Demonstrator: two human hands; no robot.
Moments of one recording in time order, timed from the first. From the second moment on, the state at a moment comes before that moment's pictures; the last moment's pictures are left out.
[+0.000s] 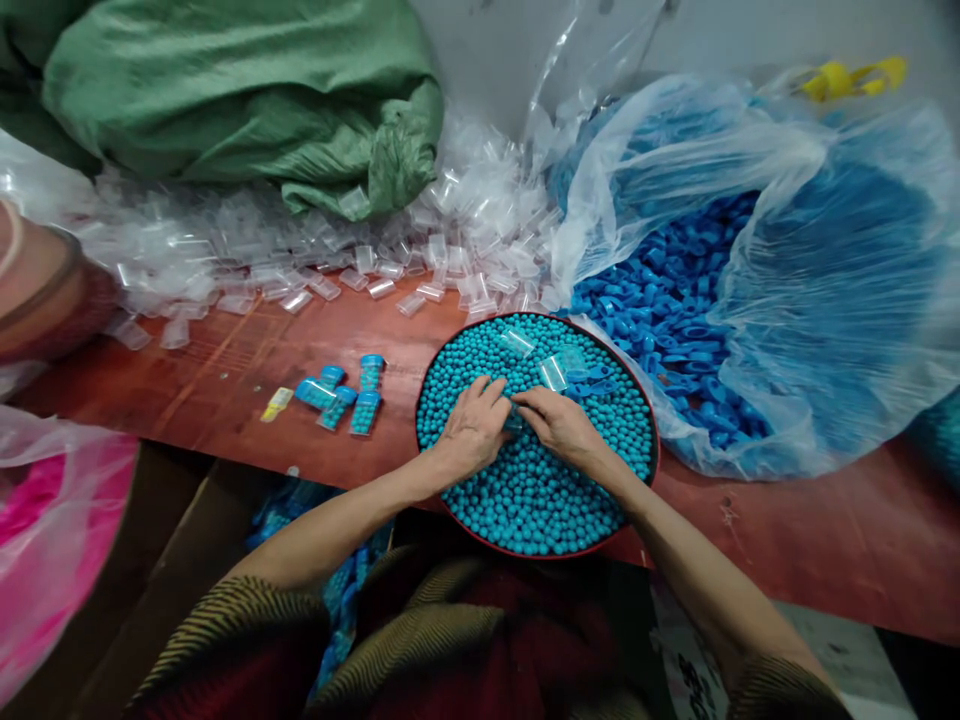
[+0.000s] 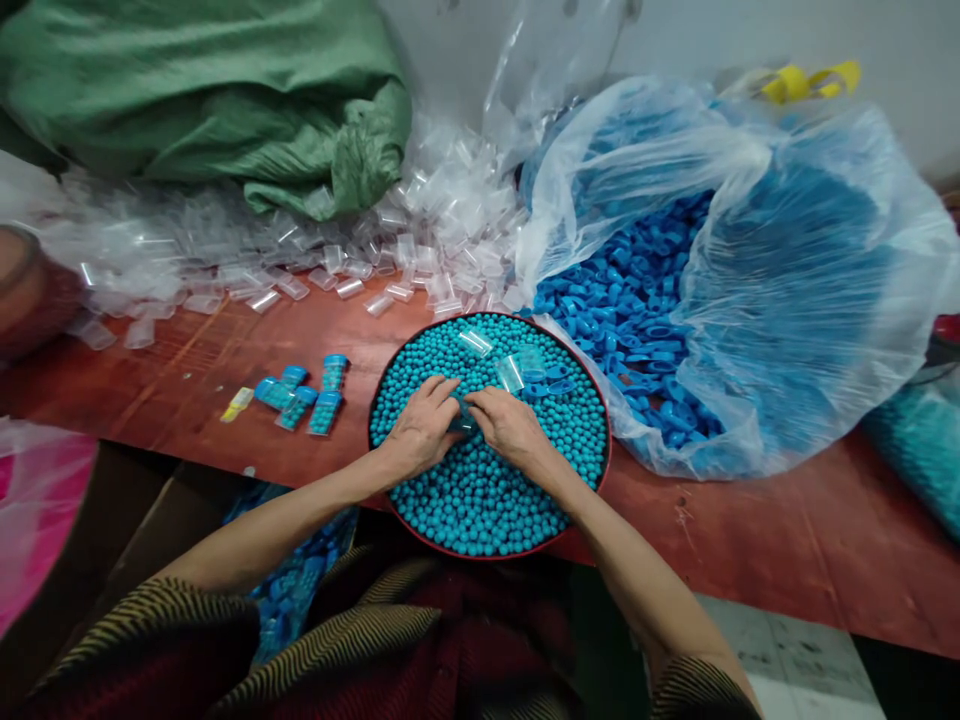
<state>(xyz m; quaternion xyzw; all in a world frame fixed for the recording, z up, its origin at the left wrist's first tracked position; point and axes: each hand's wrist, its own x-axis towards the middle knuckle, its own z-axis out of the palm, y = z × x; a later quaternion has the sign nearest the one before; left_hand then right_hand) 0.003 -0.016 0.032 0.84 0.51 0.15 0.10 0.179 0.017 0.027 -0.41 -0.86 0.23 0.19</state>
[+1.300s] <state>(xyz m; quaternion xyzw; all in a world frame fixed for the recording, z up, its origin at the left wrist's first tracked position) 0.009 -0.007 0.039 0.83 0.51 0.09 0.20 0.153 0.075 0.087 -0.50 -0.85 0.15 0.04</state>
